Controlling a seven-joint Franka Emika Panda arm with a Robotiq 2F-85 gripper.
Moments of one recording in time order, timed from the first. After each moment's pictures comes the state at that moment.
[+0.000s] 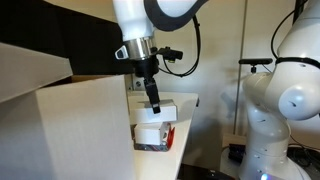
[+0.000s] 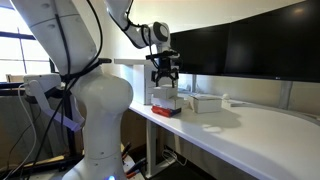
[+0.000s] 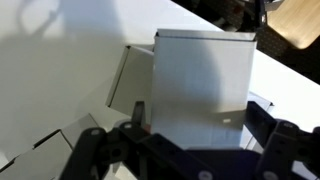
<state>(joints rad) 0.27 -0.46 0.20 -2.45 -0.10 1.86 -0.13</state>
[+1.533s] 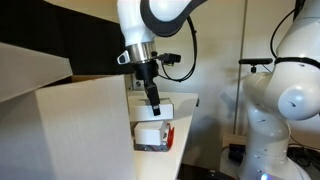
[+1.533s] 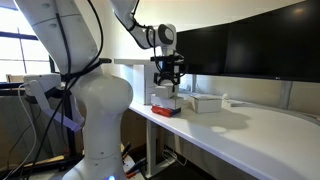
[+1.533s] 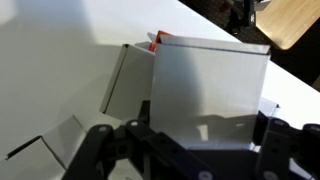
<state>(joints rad) 0.27 -0.44 0.13 -2.46 -0.02 1.89 -0.26</state>
